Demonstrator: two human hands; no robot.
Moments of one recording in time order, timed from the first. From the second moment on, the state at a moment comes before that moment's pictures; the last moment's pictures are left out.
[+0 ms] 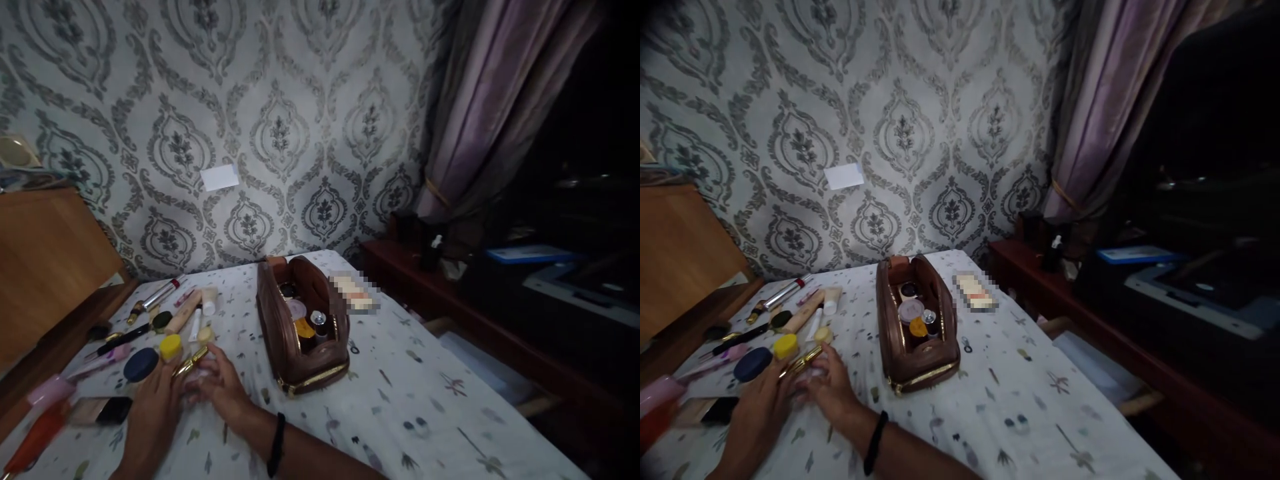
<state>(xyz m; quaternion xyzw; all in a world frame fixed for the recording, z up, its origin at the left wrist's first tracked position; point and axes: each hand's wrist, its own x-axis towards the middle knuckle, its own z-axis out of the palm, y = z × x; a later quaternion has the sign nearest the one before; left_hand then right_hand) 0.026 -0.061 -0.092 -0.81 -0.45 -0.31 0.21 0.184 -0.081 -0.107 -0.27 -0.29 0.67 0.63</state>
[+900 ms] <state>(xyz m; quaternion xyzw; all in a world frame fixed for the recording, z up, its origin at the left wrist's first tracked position) 0.039 -0.071 -0.068 -0.80 -0.50 -0.32 0.10 0.201 -0.088 -0.090 -0.32 -0.42 0.64 0.56</state>
